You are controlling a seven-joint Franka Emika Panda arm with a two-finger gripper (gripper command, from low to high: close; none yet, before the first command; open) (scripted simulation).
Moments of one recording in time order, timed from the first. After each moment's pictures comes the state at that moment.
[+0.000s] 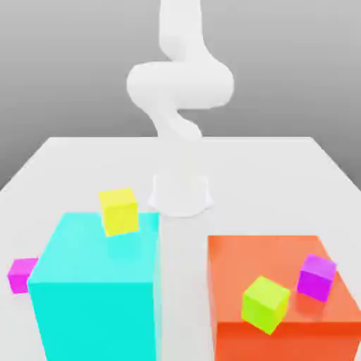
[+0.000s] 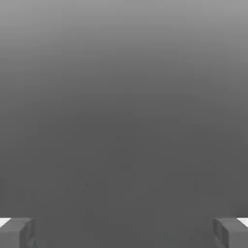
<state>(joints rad) -0.07 -0.71 0.00 -2.33 -0.02 2.34 0.88</state>
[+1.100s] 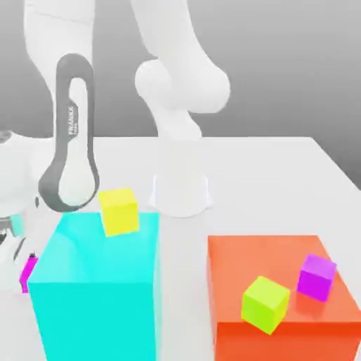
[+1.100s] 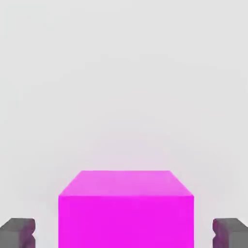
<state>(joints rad) -0.65 0.38 -0.10 -2.54 0.16 2.91 1.36</state>
